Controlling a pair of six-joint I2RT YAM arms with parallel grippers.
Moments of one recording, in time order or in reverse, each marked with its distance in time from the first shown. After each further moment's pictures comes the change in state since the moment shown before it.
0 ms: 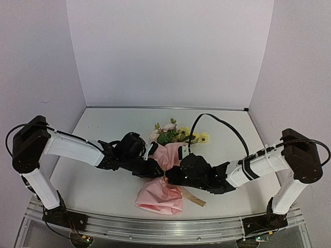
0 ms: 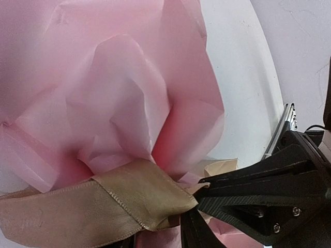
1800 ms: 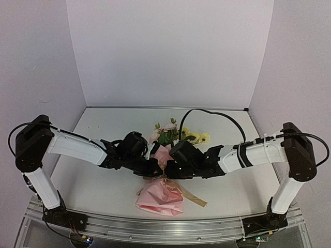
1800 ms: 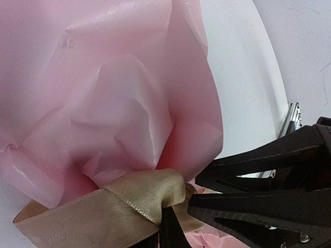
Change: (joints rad) left arm 0.002 0.033 0.031 -0.009 -0.007 0.034; right arm -0.054 0.054 0.272 -0.469 -0.073 -0.118
